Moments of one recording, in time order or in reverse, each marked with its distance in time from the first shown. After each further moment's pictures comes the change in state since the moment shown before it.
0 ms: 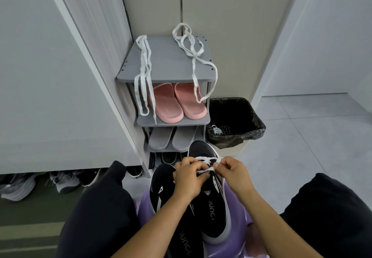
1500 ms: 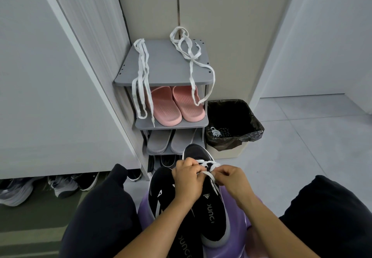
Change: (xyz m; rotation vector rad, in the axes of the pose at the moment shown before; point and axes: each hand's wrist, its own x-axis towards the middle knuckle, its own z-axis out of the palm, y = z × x) left_hand 0.010 -0.008 0.015 0.057 0.187 0.147; right_hand -0.002 0.009 0.001 0.148 -0.090 0.083
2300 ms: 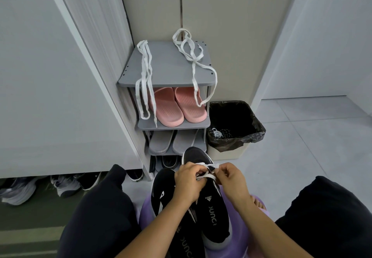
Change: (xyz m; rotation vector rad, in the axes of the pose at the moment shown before) left_hand -0.004 -0.004 -0.009 -0.068 -0.136 -0.037; right_hand -0.002 0.005 0.011 -0.035 0.154 -0.027
